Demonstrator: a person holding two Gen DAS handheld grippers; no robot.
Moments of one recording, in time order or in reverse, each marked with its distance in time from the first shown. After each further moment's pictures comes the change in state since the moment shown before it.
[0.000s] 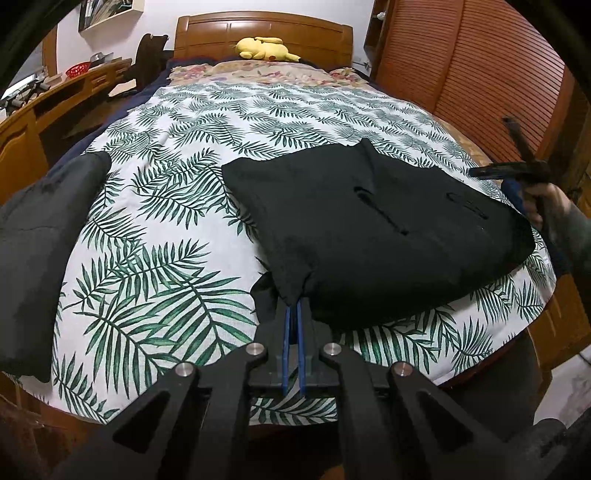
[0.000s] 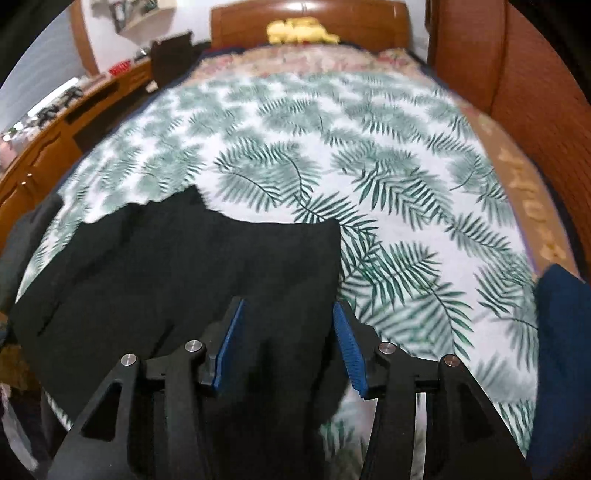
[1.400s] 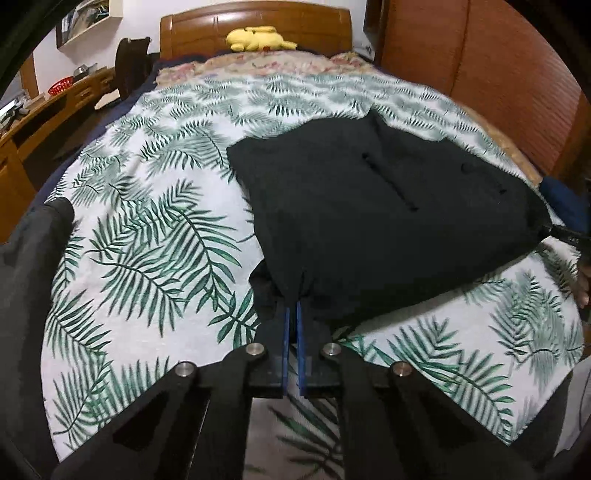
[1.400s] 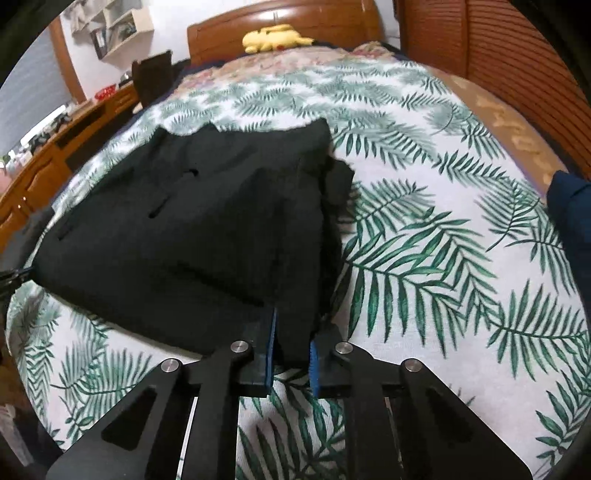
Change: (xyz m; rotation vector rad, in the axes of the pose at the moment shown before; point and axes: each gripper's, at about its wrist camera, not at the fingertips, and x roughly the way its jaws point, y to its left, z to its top) left arm 0.098 0.008 0.088 0.071 0.035 0.047; right arm -0.007 -0.023 -0.085 0.097 -0.150 0.021
